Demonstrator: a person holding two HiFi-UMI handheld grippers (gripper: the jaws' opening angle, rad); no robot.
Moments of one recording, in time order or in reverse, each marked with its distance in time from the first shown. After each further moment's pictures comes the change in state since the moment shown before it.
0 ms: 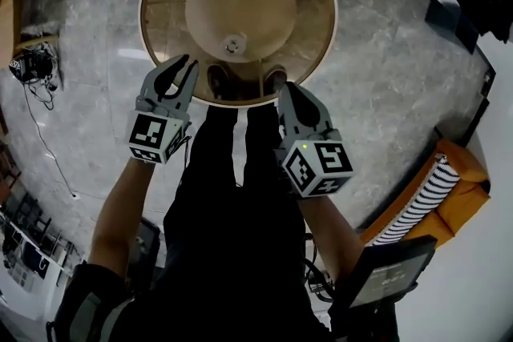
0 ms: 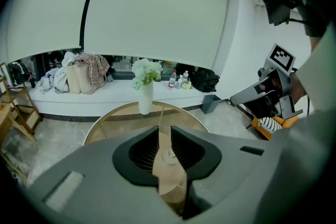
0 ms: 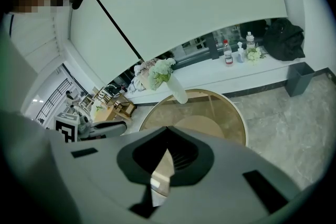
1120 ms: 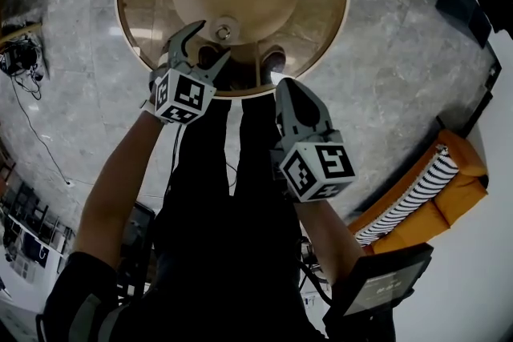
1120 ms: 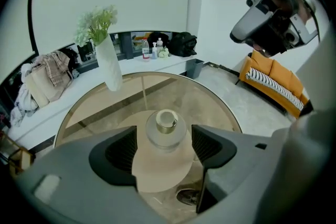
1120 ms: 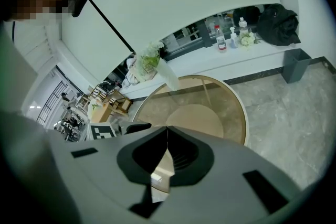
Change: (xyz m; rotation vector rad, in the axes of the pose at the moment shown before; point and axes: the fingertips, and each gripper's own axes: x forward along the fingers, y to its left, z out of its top) left arm 0.116 -0.029 -0.124 0.335 0.222 -0.137; right arm 0.028 -0.025 -0.051 0.059 0.065 -0.031
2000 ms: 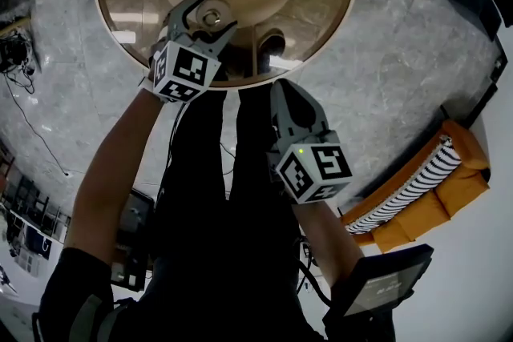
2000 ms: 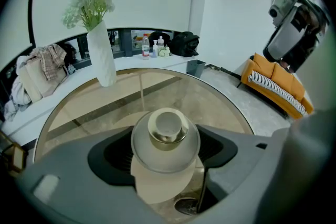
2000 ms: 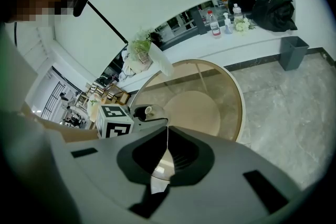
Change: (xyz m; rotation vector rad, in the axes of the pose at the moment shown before) left arm 0.058 -0.001 -0.002 -0.032 -0.025 -0.016; right arm 0.014 -0.028 -0.054 0.044 0.087 -0.006
